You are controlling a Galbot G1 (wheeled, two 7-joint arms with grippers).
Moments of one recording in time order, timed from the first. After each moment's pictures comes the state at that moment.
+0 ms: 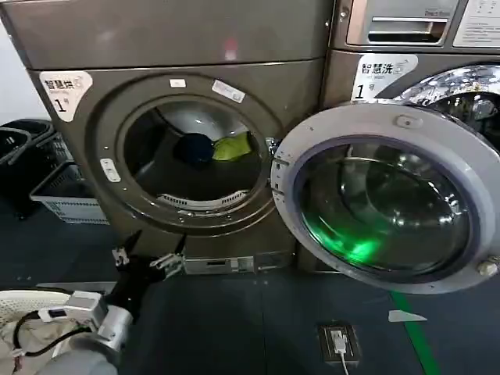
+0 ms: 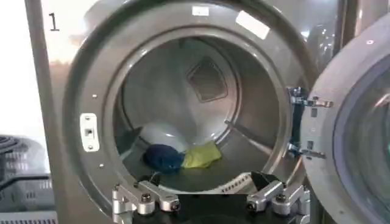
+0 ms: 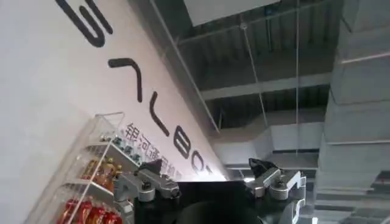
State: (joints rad) left arm 1.43 -1.53 -0.64 -2.50 -0.01 0.71 0.19; right arm -1.87 0.84 2.70 1.75 0.75 -0.27 -0.25
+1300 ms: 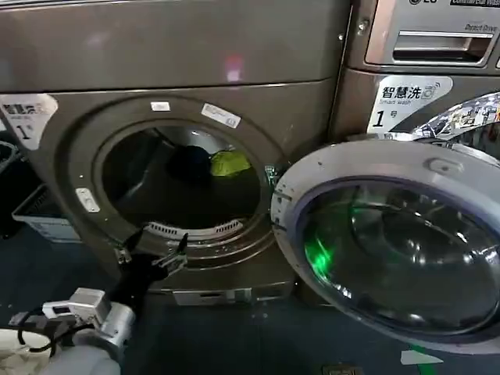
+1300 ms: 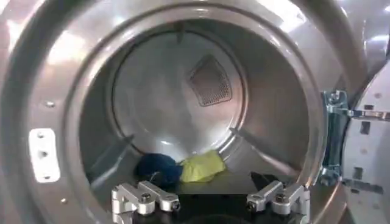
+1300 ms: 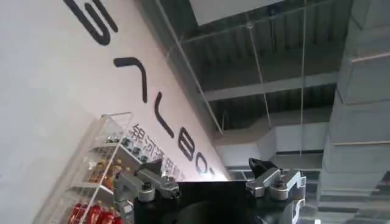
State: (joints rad) left arm 1.43 -1.53 -0.64 -2.50 -0.01 0.70 0.18; right arm -1.87 0.83 2.69 1.76 0.75 -0.26 -0.26
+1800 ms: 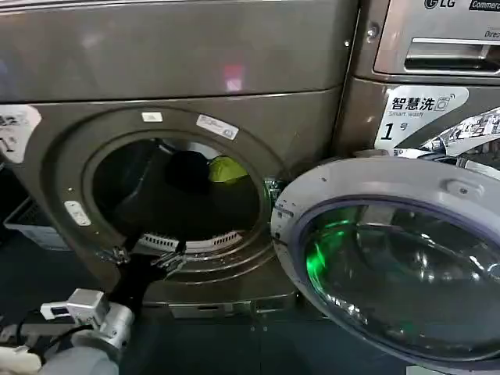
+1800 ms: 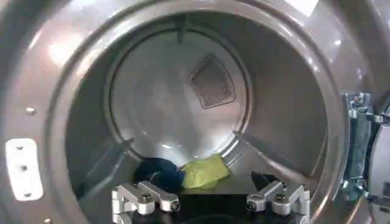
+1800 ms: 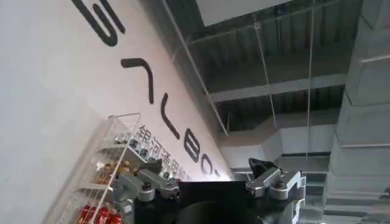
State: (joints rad) left arm 1.42 -1.53 -0.65 -2.49 -0.01 0.70 0.18; right arm -1.87 0.83 2.69 1.77 0.75 -0.26 -0.27
